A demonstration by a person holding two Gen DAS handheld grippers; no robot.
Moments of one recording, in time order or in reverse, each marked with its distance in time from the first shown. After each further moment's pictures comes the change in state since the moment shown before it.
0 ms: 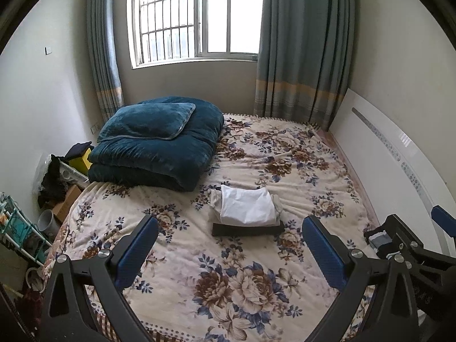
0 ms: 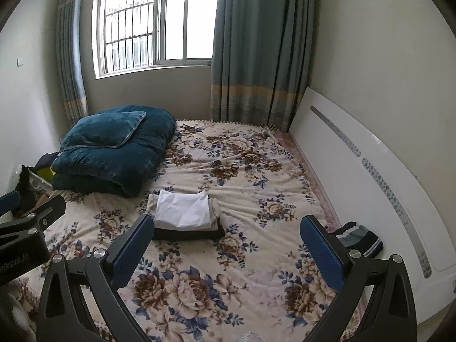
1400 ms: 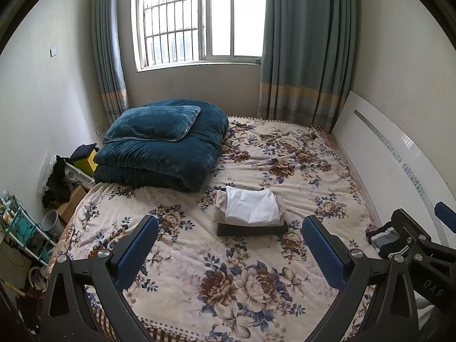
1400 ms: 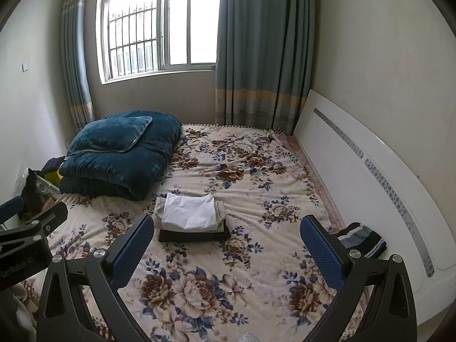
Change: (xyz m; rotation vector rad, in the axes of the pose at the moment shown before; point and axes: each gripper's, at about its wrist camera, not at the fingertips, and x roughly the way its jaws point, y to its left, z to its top) left arm -0.016 -0.004 -0.003 -0.003 -0.011 0.029; right arm -0.006 0.001 0.000 -0.002 -0.014 0.038
